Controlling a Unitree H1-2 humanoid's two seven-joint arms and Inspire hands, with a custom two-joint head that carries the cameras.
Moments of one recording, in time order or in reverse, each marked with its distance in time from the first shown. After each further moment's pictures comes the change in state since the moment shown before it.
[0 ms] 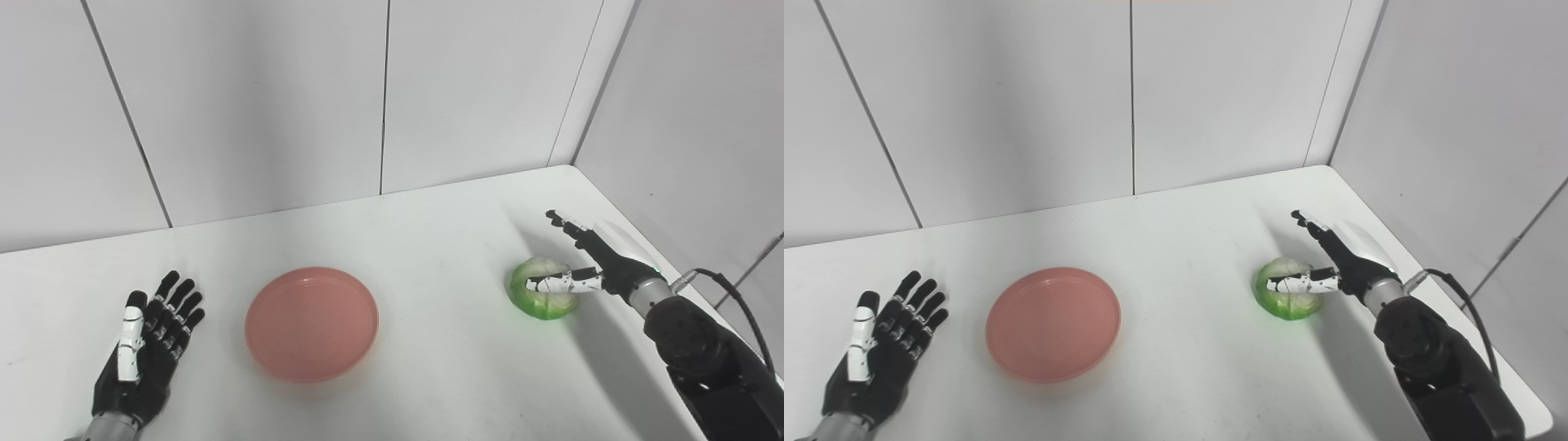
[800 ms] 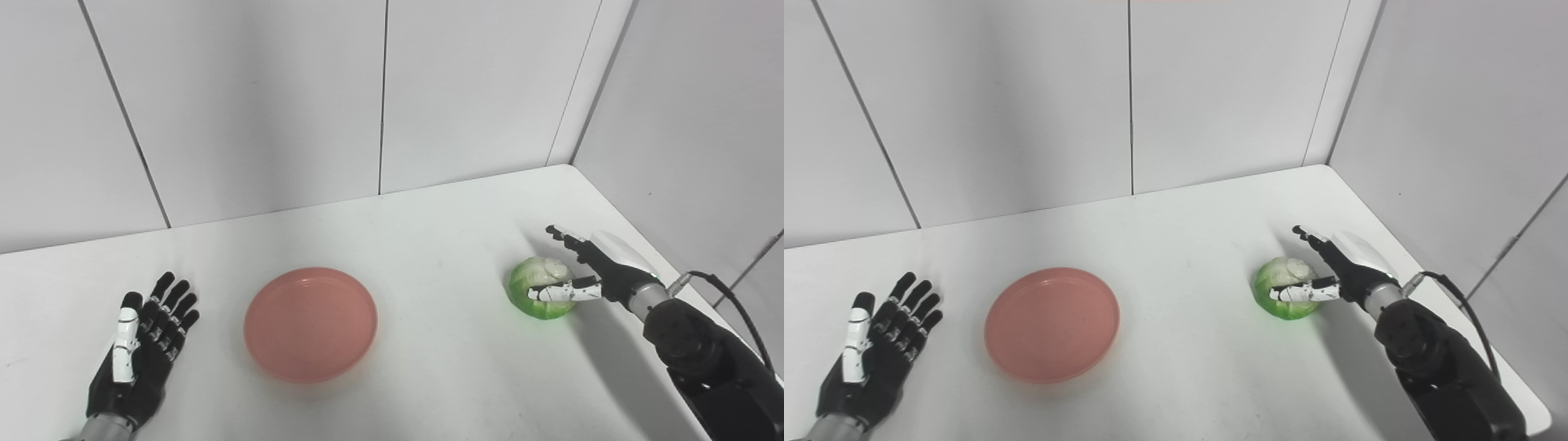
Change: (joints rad) left arm -0.001 0.014 -0.002 0.000 0.000 0.000 -0.005; right arm 0.001 -0.033 0.038 0.039 -0.009 0.001 0.033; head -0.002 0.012
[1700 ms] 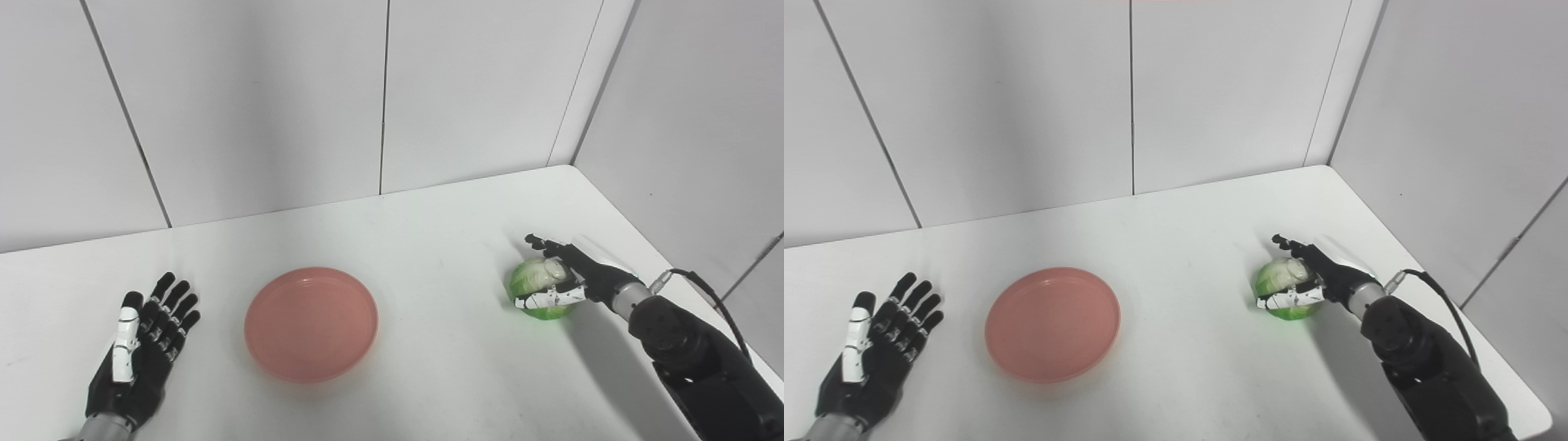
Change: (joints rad) left arm 0.002 0.000 0.000 -0.012 0.000 0.021 0.001; right arm -0.040 0.018 0.033 0.014 0.038 0.017 0.041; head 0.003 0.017
